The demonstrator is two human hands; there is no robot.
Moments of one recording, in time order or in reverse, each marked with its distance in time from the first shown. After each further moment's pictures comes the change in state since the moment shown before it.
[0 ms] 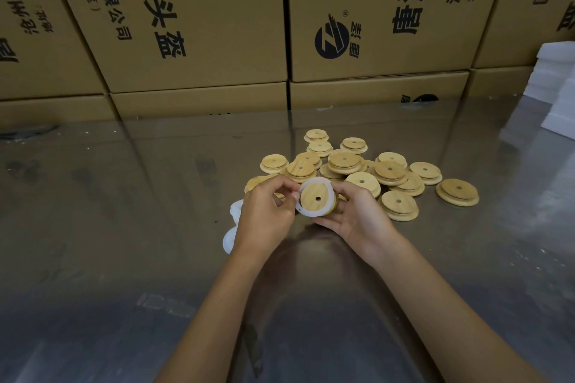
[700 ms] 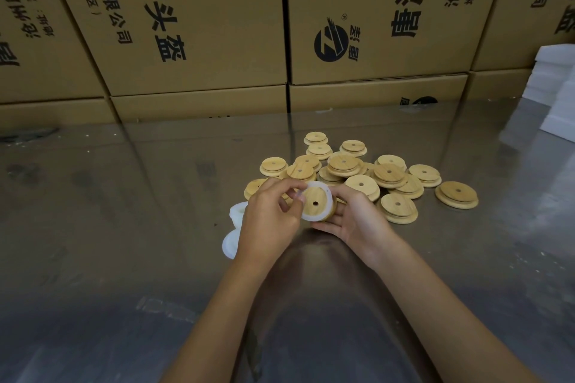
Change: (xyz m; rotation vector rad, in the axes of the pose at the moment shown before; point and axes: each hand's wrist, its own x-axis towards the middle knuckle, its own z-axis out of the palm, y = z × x) left_hand -0.005 0.002 0.005 0.066 0.037 0.124; right_hand -0.001 -0.001 0.000 -0.118 0.000 -0.018
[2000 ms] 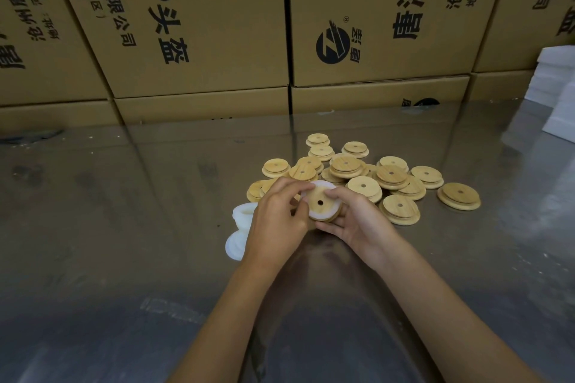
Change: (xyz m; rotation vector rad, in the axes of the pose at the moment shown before) left_hand -0.002 -0.001 0.006 -0.009 -0.028 0.101; right_hand 0.001 0.003 -0.003 0.060 -0.024 -0.017
